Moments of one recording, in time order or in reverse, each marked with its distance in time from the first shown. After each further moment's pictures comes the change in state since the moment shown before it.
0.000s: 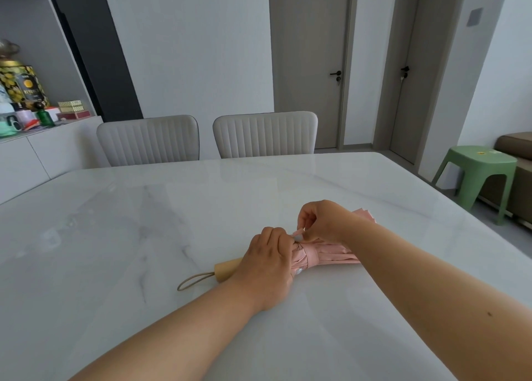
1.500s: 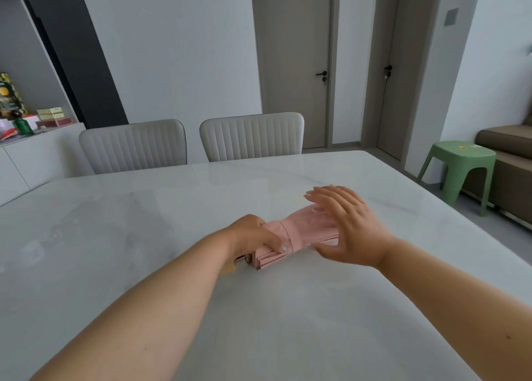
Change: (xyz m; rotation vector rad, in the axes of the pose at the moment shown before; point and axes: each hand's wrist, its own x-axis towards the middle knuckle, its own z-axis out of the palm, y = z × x) left_hand 0.065 -0.036 -0.043 -0.877 -0.713 -0.813; right_hand -0.034 0.062 -0.013 -0.500 0.571 -0.638
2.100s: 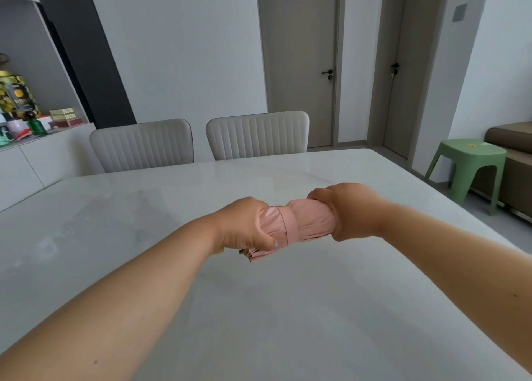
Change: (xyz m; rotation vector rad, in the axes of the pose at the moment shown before) left_hand -0.042 0.012 -0.026 0.200 0.028 0.260; right_hand 0.036 0.008 -0.015 -0.131 -0.435 0.106
